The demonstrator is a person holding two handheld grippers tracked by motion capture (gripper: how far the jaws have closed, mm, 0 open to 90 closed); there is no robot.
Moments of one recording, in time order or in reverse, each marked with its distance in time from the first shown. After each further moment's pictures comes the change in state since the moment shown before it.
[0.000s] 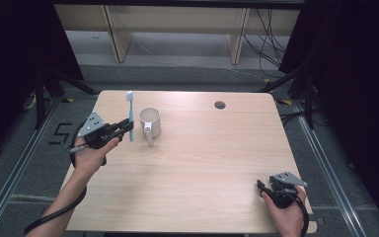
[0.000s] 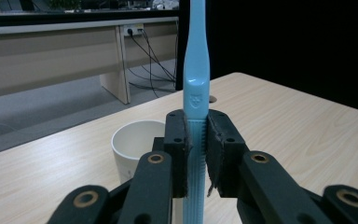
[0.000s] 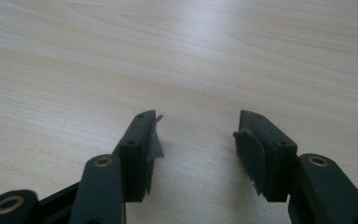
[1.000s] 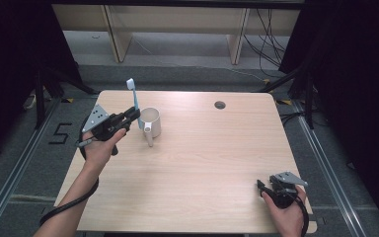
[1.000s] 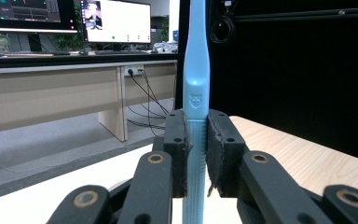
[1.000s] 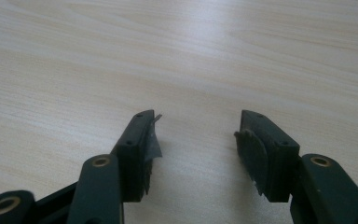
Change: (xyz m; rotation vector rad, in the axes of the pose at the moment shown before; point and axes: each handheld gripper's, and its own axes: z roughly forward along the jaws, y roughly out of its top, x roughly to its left) left arm -0.003 0.014 0.021 -0.143 0.007 -0.008; right arm -0.001 0.000 0.001 0.002 0.012 0.020
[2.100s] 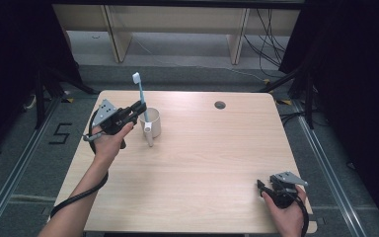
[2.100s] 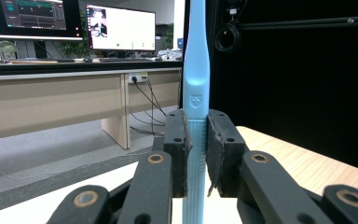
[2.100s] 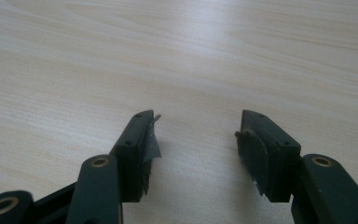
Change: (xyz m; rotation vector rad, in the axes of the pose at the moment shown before) left arm 0.000 -0.001 0.027 -0.033 0.017 -0.007; right arm -0.001 0.000 0.000 0.004 -0.003 0.004
